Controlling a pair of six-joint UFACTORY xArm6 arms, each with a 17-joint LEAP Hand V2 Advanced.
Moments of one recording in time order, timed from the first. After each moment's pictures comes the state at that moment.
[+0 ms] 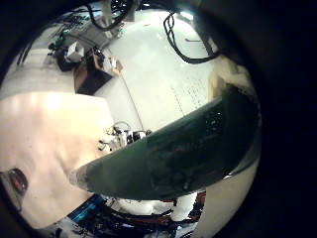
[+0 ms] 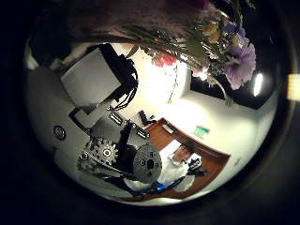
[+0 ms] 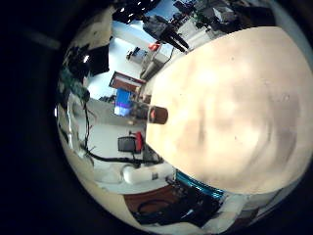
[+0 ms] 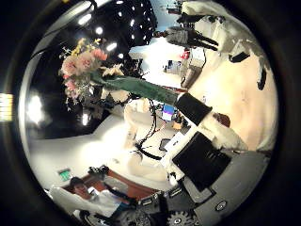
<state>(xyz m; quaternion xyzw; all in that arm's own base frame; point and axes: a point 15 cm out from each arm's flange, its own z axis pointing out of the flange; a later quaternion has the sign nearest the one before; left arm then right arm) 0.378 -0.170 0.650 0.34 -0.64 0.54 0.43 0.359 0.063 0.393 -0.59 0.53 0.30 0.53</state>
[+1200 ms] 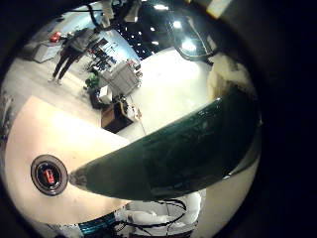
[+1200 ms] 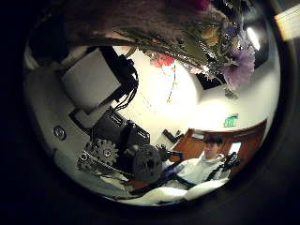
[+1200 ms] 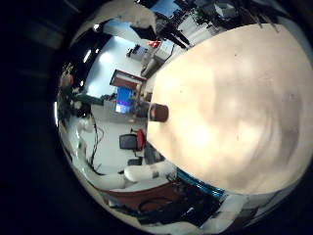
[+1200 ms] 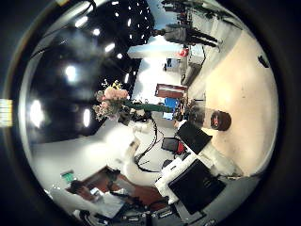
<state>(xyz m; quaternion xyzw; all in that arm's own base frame) 0.322 0.036 0.609 0.45 -0.54 0.66 0.28 0.365 0.075 0.384 -0.59 0.53 0.33 0.52</state>
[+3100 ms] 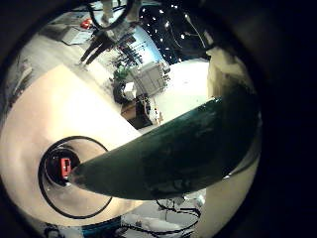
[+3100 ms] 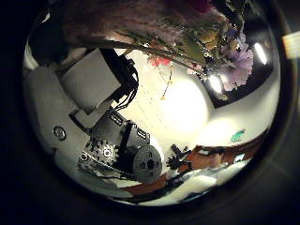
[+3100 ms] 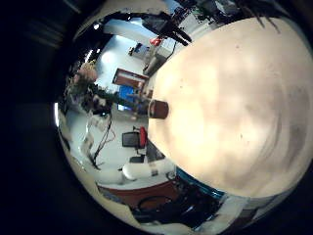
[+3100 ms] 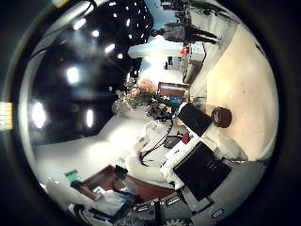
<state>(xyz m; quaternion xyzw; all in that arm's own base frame) 0.368 0.071 0.470 0.54 -0.48 0.63 0.28 0.362 0.076 0.360 -0.59 0.52 0.35 0.52</state>
